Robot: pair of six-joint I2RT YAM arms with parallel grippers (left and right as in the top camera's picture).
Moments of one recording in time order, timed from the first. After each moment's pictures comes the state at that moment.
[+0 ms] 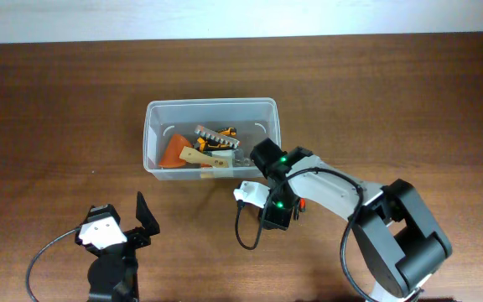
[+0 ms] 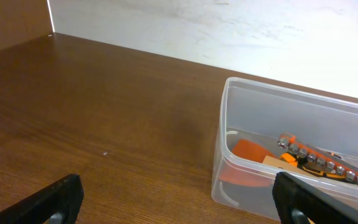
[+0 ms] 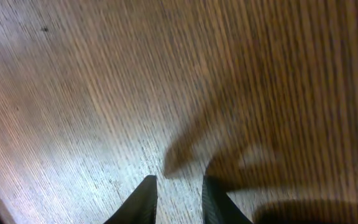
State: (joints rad) left arm -0.13 0.02 0.10 -0.29 -0.33 -0.22; right arm 0.60 1.88 1.10 -0.86 -0.30 -0.64
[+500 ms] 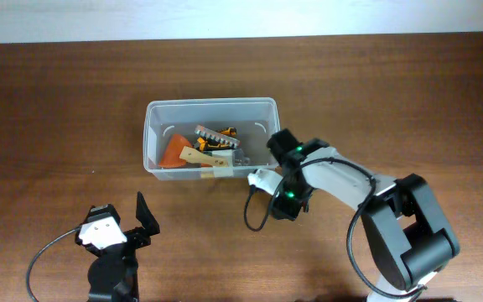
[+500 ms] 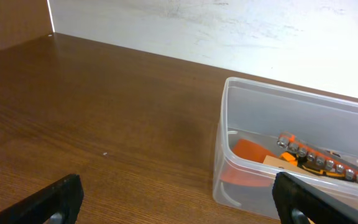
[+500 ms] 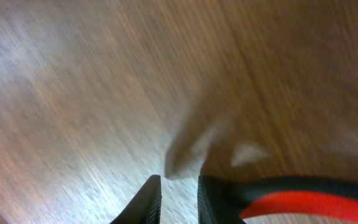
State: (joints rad) left arm -0.13 0.02 0.10 -0.29 -0.33 -0.22; right arm 0.46 1.88 1.10 -0.86 -0.30 -0.56
